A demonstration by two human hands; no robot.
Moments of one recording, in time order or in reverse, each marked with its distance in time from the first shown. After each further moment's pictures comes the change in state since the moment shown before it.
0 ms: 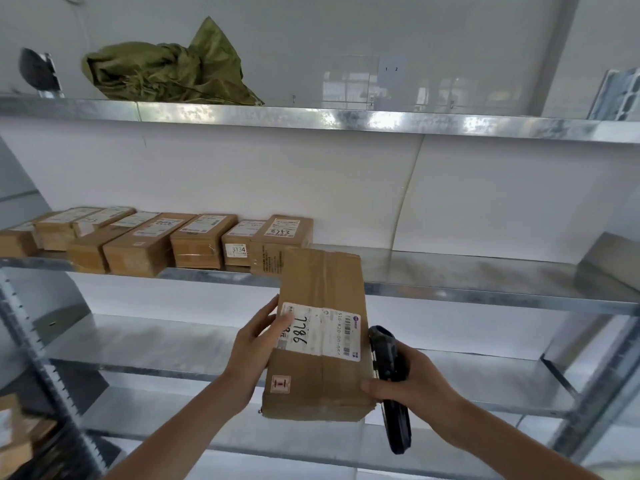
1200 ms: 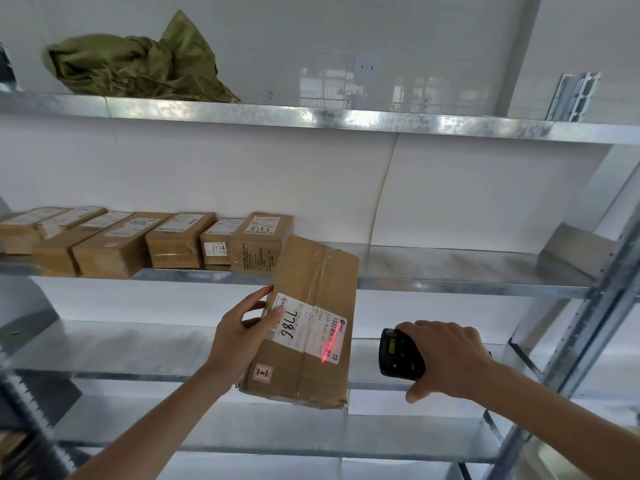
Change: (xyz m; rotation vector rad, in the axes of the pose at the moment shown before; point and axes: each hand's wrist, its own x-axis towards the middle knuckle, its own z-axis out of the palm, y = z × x) left_hand 0.006 0.008 -0.001 0.228 -0.024 0.206; right_hand -0.014 -0.032 -0.065 -1.398 0.009 0.008
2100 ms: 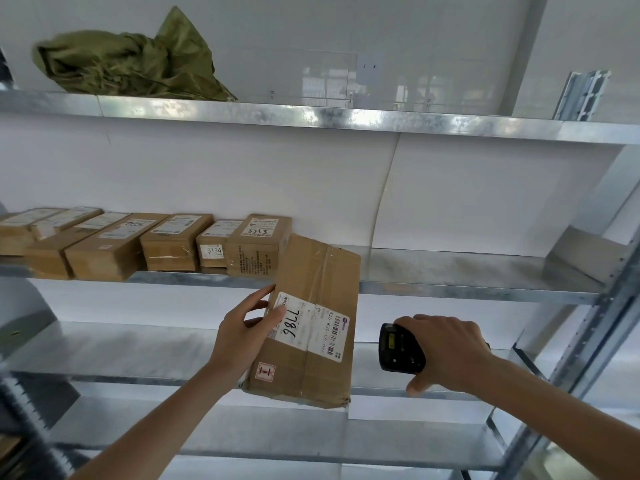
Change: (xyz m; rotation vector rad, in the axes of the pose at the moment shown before) left_hand 0.019 -0.002 0.013 -0.011 0.010 0.014; right_hand 0.023 0.015 -0.005 -0.031 0.032 -0.038
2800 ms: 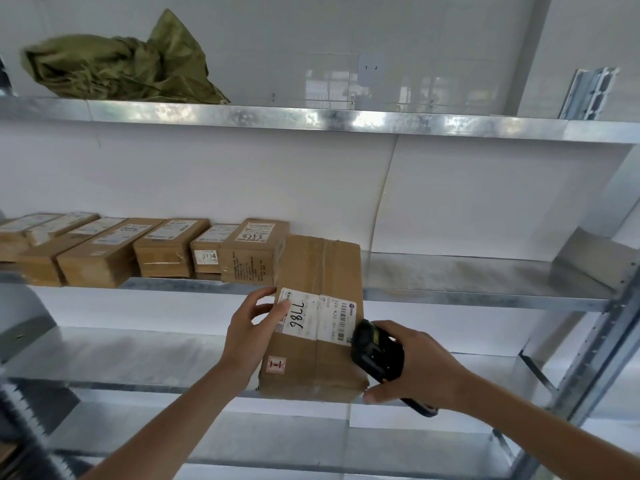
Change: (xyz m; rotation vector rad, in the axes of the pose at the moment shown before) left_hand 0.019 0.004 0.032 -0.084 0.073 -0.055; right_hand 0.016 -0.008 0.019 0.713 0.031 -0.076
